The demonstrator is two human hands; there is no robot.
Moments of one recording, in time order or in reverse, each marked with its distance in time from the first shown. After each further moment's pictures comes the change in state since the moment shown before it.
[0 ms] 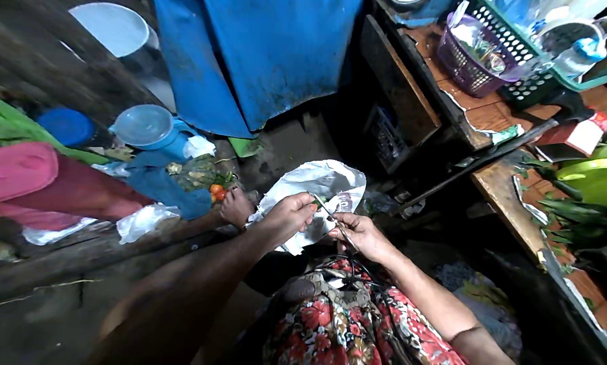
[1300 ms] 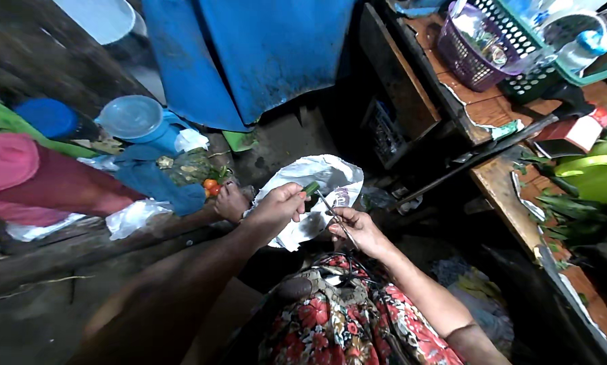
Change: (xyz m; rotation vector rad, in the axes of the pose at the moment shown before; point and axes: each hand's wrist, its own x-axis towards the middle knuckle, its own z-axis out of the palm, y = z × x) left_hand -0.002 0.006 -0.001 -0.057 0.149 -0.035; right_hand -0.001 0.007 -0.002 0.055 0.025 -0.034
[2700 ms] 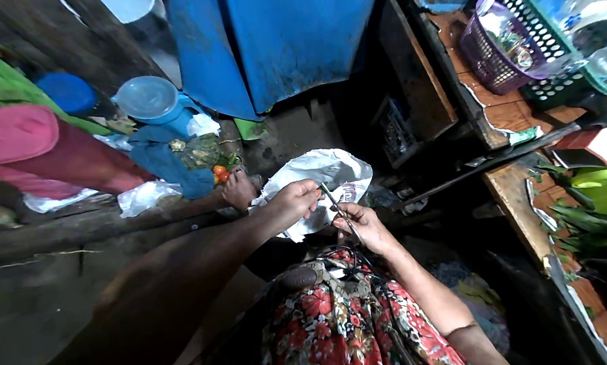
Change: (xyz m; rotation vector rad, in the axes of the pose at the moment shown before) left_hand -0.001 -0.009 0.000 0.109 -0.103 0.080; right_hand 0.005 0.000 0.003 -0.059 -0.047 -0.016
